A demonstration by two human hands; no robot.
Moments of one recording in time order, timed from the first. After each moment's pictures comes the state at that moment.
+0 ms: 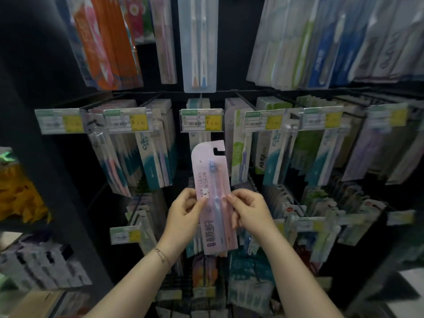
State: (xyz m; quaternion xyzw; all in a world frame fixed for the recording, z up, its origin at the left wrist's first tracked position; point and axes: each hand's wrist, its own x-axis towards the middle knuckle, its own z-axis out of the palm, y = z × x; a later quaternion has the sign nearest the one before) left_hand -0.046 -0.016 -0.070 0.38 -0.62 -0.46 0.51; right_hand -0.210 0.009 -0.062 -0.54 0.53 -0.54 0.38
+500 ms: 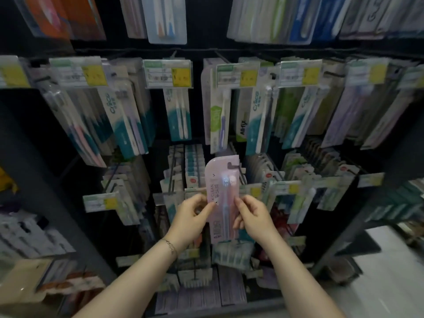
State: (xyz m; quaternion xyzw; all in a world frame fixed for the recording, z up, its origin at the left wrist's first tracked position) left_hand -0.091 0.011 -0.148 0.41 -0.70 -0.43 0.39; right_hand -0.267 0.055 -0.160 -0.50 0.60 -0.51 0.37
